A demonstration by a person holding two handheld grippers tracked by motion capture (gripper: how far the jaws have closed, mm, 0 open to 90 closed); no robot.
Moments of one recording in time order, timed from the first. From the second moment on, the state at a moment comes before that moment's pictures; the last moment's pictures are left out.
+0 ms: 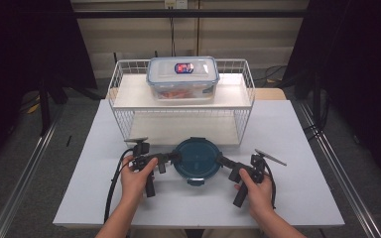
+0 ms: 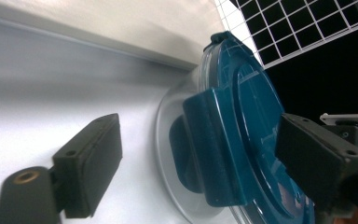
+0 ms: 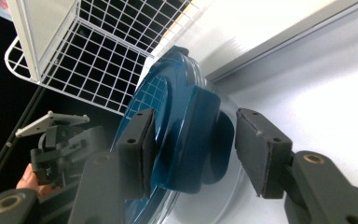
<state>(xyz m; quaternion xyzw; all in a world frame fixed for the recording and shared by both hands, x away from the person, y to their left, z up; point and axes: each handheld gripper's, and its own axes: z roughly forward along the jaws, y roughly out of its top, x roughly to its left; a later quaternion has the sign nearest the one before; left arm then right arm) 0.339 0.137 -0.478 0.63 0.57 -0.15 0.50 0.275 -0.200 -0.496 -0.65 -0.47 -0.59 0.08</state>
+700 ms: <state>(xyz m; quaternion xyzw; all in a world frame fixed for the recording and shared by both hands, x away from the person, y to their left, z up) 0.329 0.132 -0.481 0.58 0.60 -0.18 0.53 0.269 -0.196 -0.502 -0.68 -0.42 -0.60 0.11</state>
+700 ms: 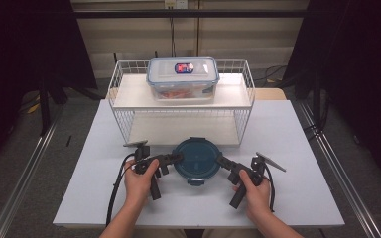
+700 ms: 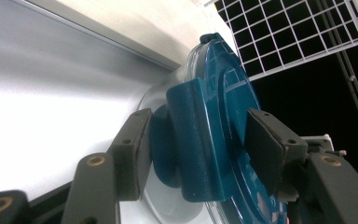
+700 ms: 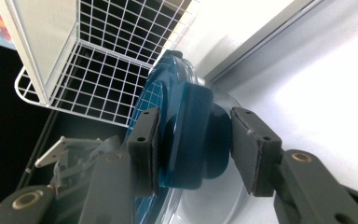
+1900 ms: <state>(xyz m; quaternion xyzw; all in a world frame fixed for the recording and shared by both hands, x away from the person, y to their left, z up) 0.312 0.131 -0.424 0.56 0.56 -0.12 0.60 0.261 -0.192 -0.453 -0.63 -0.37 -0.67 0.09</state>
